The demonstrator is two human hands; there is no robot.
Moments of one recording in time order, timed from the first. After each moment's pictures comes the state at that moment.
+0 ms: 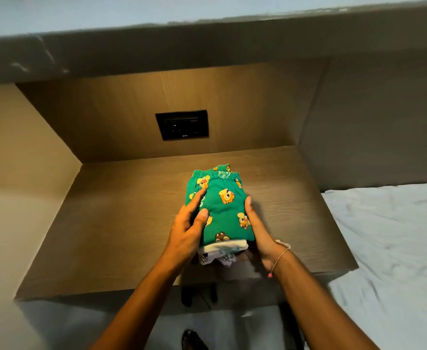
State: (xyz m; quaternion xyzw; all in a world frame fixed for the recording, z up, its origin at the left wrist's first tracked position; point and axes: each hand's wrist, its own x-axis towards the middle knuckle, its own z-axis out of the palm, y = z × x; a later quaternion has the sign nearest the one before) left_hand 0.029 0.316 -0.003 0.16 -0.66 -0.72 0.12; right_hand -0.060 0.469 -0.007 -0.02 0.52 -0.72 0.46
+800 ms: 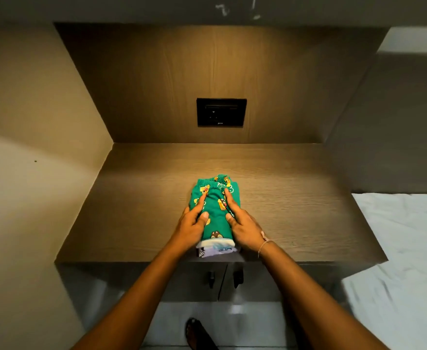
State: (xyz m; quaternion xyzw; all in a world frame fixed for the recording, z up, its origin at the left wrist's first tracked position) left_hand 0.075 0.230 -0.079 0.22 -0.75 -0.61 0.08; right_hand -0.011 0.380 -0.059 -0.29 0.81 -0.45 0.25
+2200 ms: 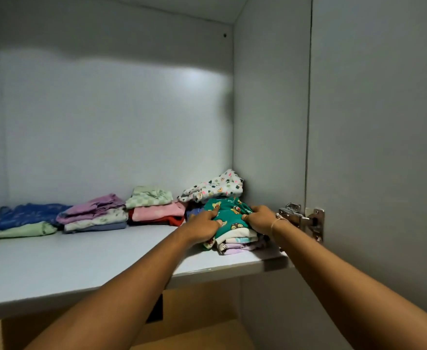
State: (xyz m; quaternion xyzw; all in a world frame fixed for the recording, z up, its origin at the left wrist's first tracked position) left_hand -0.104 0.382 0.380 -0.01 -0.94 -0.31 0.12; right_hand -0.144 0.556 0.398 -0.13 0.91 -0.38 -0.05
